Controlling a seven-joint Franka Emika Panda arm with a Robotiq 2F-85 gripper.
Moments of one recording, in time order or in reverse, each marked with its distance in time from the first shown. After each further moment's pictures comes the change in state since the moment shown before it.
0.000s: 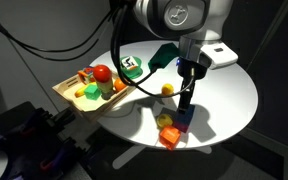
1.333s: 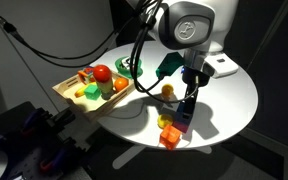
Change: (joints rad) arm -0.002 0.122 0.000 0.108 0.008 -0.013 0.021
